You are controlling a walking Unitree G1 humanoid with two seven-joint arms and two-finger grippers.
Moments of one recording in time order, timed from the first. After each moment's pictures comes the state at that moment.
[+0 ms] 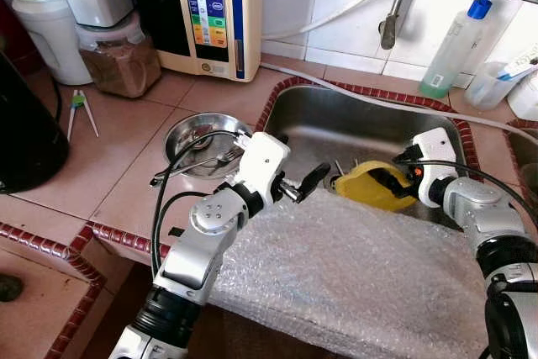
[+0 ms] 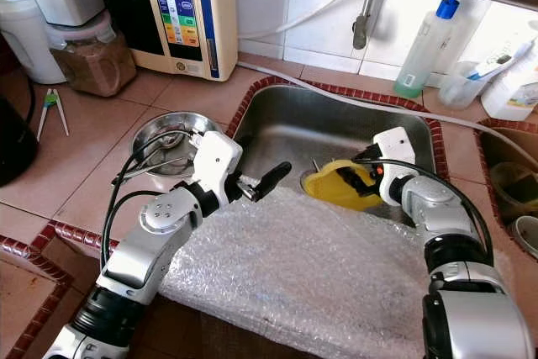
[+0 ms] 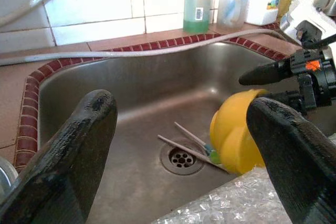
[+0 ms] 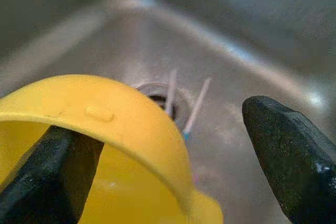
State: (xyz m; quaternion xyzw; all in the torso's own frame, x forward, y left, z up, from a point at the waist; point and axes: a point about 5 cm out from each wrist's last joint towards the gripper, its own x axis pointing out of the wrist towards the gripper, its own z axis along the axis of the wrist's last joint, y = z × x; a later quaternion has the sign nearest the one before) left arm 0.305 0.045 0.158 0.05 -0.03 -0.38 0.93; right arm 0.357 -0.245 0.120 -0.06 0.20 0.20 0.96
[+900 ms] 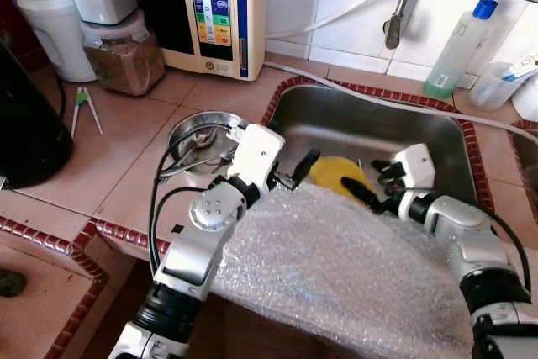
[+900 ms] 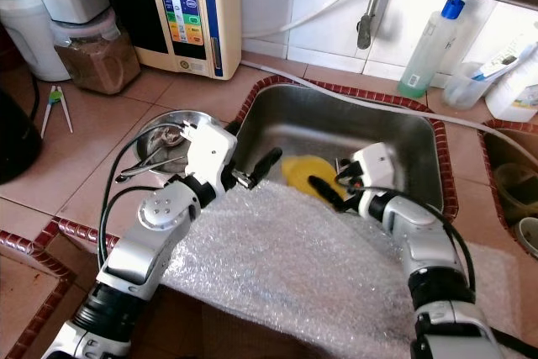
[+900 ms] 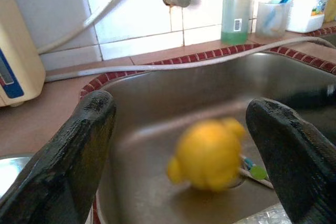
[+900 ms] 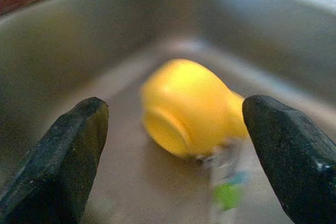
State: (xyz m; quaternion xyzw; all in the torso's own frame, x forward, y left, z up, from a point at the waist) left arm 0.314 0.051 0.168 0.07 -0.06 -0.31 0.95; right arm 0.346 -0.218 0.117 -0.04 0.08 0.22 0.97
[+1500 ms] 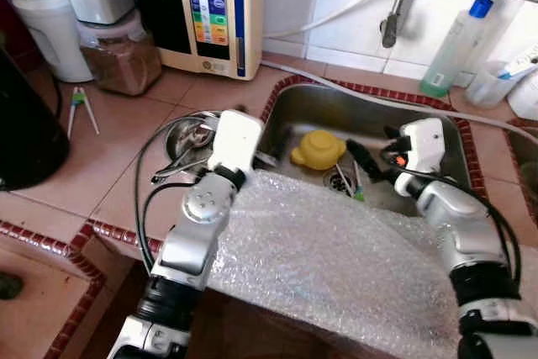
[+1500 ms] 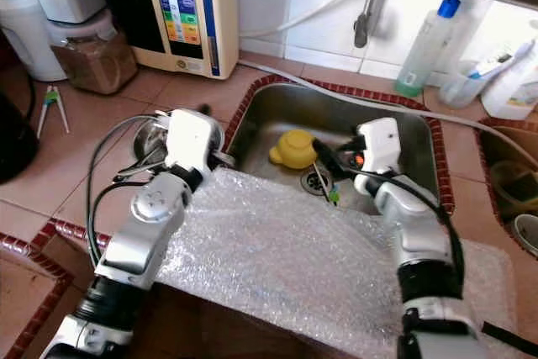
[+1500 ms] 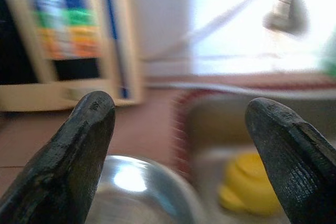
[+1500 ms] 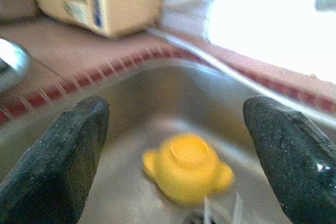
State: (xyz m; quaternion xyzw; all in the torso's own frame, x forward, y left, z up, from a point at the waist) left arm 0.338 0.091 0.188 0.04 -0.10 -0.11 0.99; right arm 0.348 -0.179 0.163 -0.03 -0.05 0.22 0.97
